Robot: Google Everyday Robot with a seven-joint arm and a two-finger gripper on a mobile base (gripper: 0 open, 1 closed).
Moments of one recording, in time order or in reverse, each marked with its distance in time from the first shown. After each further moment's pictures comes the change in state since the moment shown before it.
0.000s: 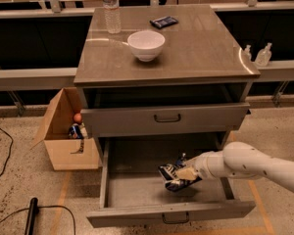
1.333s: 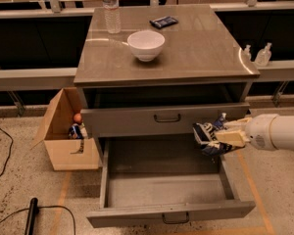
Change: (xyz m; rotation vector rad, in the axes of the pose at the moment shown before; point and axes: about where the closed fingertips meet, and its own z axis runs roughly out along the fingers) arm -0.094 -0.028 -0.237 0.191 -0.208 -0.021
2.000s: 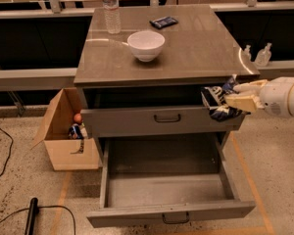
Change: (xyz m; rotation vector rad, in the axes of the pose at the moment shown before) arm -0.099 -0.040 -0.057 0.113 -0.170 -0.155
